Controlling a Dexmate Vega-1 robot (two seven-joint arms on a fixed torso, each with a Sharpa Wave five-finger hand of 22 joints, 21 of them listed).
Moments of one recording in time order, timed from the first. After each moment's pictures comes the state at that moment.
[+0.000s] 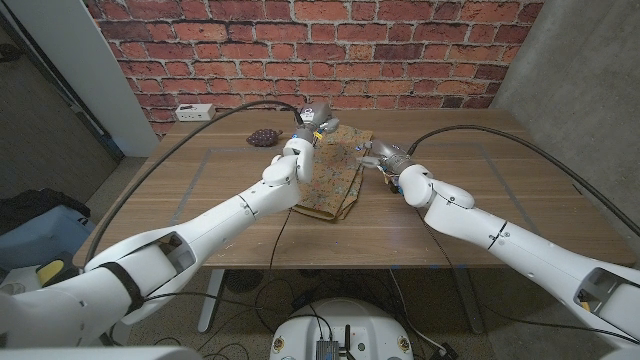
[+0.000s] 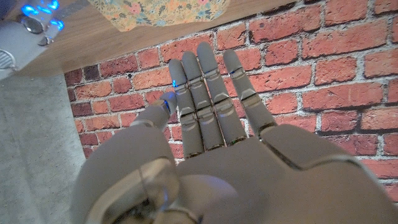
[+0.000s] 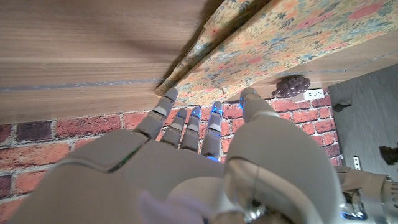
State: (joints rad) left arm 0.46 0.41 0.91 -1.54 0.67 0.62 0.27; left_hand 0.65 0.19 0.66 -0.15 0.39 0.99 0.10 0.52 0.41 0.98 0.03 0.58 0.48 0.94 -0.03 0.59 0.52 0.63 0.09 0.64 0.24; right arm -0.66 -0.69 -0.82 -1.85 -0.26 -0.55 -0.09; right_hand 0.74 0.13 0.37 -0.14 0.18 0.43 -0.06 0.19 0.19 0.25 -0.01 0.20 0.19 0.15 -0.04 0.21 0.19 0.34 0.00 0.21 0.17
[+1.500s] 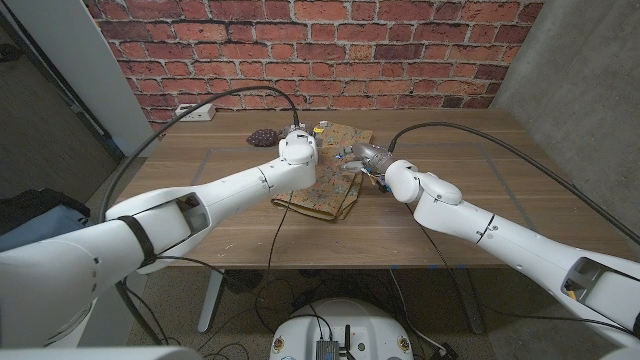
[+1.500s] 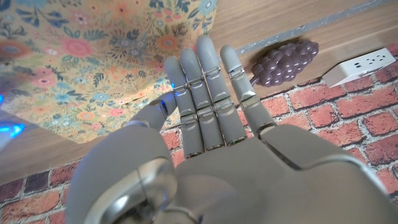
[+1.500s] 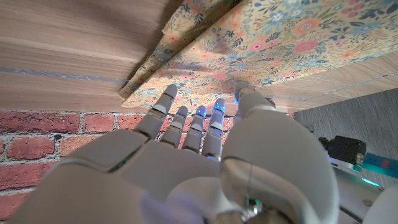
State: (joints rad) left arm 0.20 0.37 1.18 -1.38 0.55 1.01 -0.10; left_hand 0.62 0.17 0.72 -0.12 0.58 0.96 0.12 0.66 0.63 0.97 0.04 0.64 0.68 0.96 -0.04 0.60 0.61 0.59 0.08 0.89 0.21; right arm -0.60 -0.65 -0.89 -1.85 -0.40 -0.54 0.07; right_hand 0.83 0.13 0.38 -0.17 0.19 0.48 -0.08 0.20 0.19 0.30 -0.04 0.20 0.19 0.18 -0.04 0.21 0.18 0.36 0.04 0.21 0.17
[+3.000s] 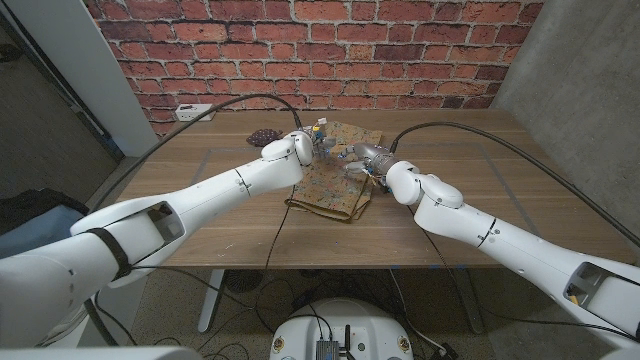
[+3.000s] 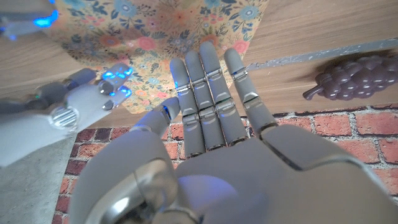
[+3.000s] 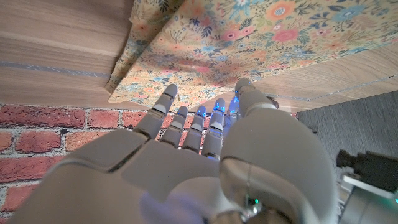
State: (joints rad) left arm 0.29 0.51 1.06 -1.67 0.32 0.85 -0.07; left_hand 0.54 0.16 0.68 -0.10 0.53 0.96 0.12 0.62 0.56 0.99 0.05 0.62 0.68 0.99 -0.03 0.62 0.63 0.59 0.09 0.90 0.19; right arm -0.63 -0.66 -0.88 -1.88 -0.43 -0.57 0.07; right_hand 0.85 0.12 0.37 -0.17 0.19 0.48 -0.07 0.19 0.19 0.30 -0.04 0.20 0.19 0.19 -0.04 0.20 0.18 0.36 0.04 0.21 0.17
